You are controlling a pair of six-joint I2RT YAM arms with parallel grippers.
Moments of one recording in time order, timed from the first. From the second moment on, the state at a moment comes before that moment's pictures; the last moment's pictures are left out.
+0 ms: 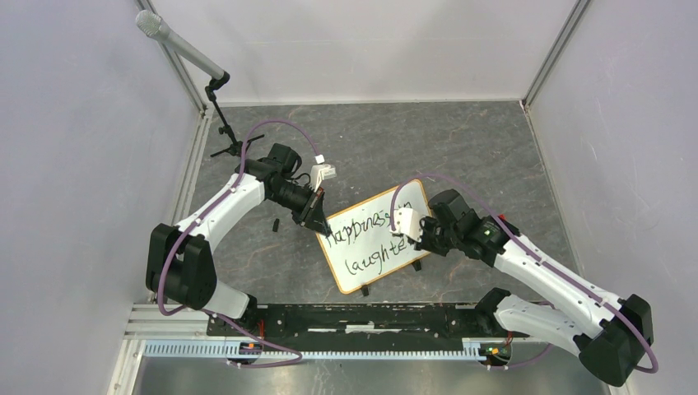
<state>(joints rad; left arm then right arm) -0.37 1.47 1.10 -0.93 0.87 0.32 0.71 0.97 0.76 -0.73 -0.16 -0.64</state>
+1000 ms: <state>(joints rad) -0.37 1.47 1.10 -0.93 0.87 0.32 0.66 0.97 0.80 -0.73 -0.17 -0.65</state>
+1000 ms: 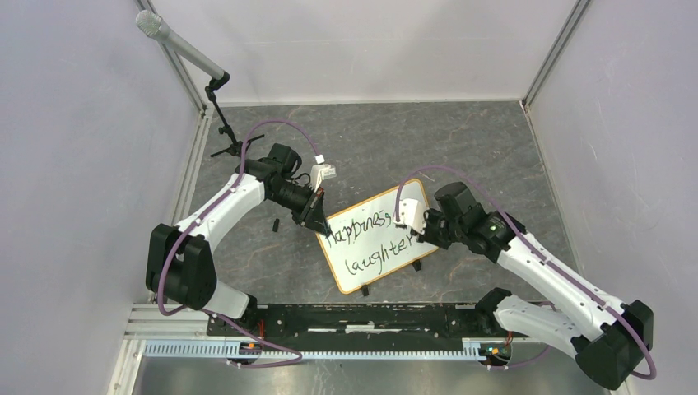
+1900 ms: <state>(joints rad) -0.37 1.47 1.10 -0.93 0.87 0.32 0.65 0.96 0.76 -0.75 -0.14 -0.71</state>
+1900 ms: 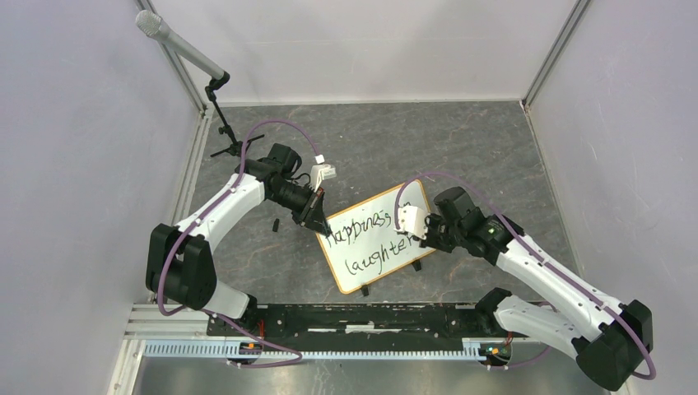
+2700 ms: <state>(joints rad) -0.39 1.38 1.06 -0.89 0.69 0.25 0.65 0.96 0.98 -0.79 -0.39 -0.70</state>
